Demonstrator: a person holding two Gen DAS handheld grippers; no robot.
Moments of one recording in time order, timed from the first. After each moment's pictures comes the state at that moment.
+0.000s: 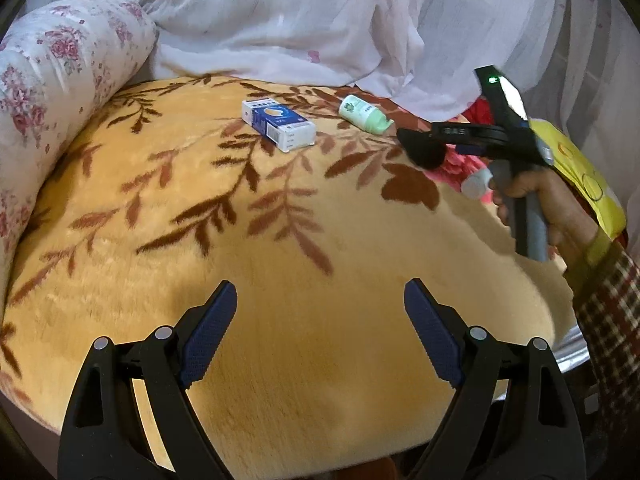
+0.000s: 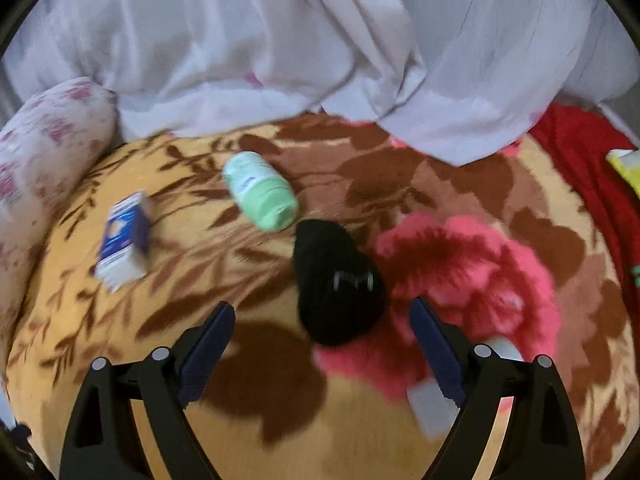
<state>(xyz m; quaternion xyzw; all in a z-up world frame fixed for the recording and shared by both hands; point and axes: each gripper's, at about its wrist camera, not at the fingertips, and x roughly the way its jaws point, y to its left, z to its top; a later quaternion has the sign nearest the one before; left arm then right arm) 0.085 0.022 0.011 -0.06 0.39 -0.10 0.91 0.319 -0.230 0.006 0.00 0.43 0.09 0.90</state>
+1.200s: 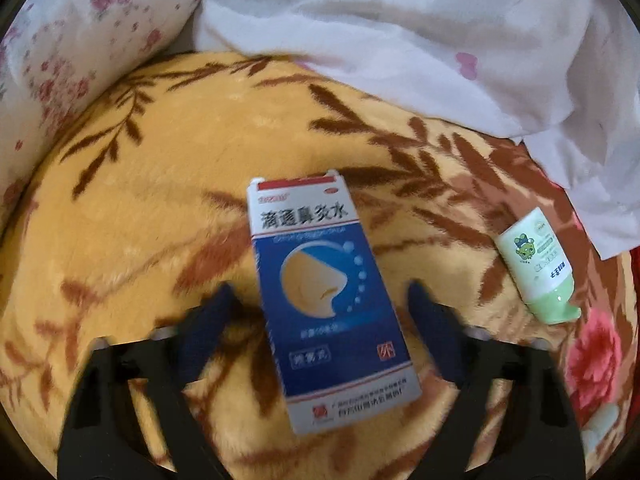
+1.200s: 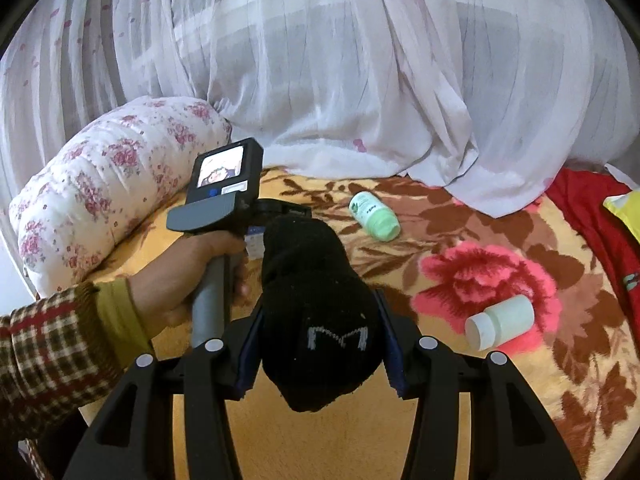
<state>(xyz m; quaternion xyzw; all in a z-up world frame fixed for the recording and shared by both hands) 0.372 0.008 -0.025 -0.13 0.44 0.12 0.88 0.154 -0.204 0.050 -0.02 0.29 0.21 0.93</state>
